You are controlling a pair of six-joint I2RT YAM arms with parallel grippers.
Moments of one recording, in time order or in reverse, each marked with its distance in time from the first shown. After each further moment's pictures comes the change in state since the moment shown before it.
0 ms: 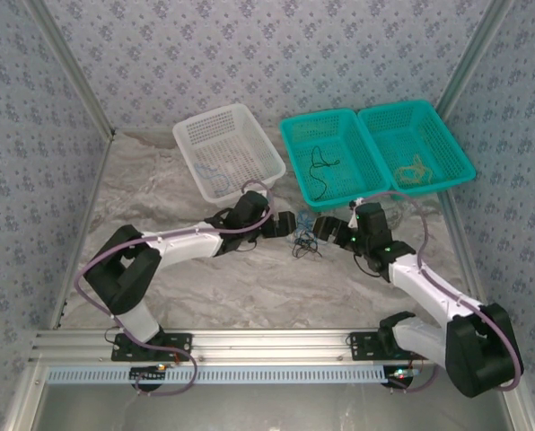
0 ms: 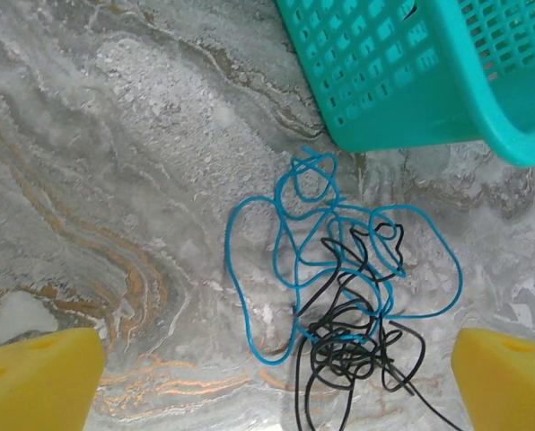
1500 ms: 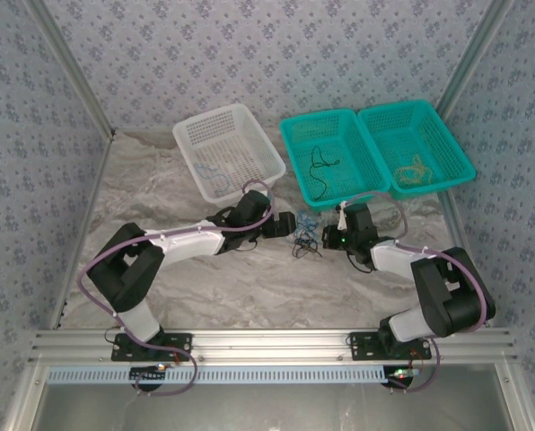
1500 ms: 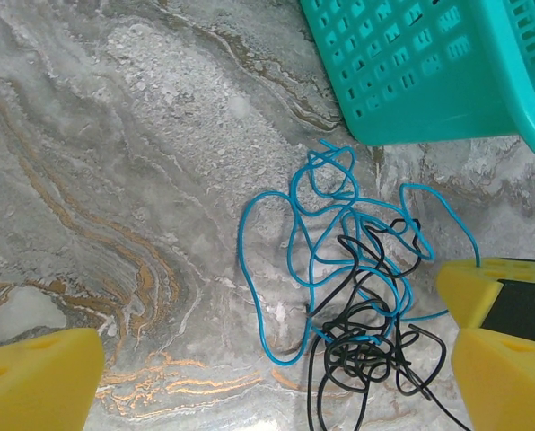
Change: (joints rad) left arm 0.000 0.022 0.018 -0.031 0.002 0.005; right arm -0.014 0.331 -0.017 0.256 0.011 -0.202
